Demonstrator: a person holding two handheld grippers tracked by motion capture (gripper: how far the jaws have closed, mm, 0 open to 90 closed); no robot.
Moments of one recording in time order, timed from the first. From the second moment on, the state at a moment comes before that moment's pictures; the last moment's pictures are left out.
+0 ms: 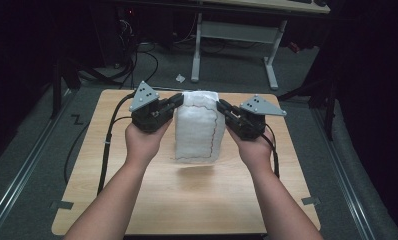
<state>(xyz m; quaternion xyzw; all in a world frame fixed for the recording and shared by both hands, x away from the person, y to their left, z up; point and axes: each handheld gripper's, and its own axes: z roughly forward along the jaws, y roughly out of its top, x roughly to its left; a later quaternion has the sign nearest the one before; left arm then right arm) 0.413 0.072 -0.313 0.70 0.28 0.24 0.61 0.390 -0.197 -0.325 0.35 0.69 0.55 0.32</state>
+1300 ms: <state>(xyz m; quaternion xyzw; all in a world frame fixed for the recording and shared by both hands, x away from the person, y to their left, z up) 0.498 0.048 -0.295 0.70 0.29 0.33 0.56 0.486 -0.210 -0.304 0.38 0.67 0.56 0.31</state>
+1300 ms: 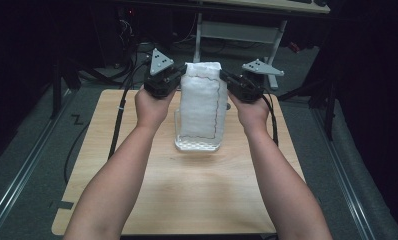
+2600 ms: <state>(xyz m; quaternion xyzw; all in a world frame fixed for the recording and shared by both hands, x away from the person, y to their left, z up) 0.576 0.056 -0.383 0.75 0.39 0.21 0.49 0.554 -0.202 -0.370 0.42 0.74 0.45 0.27</state>
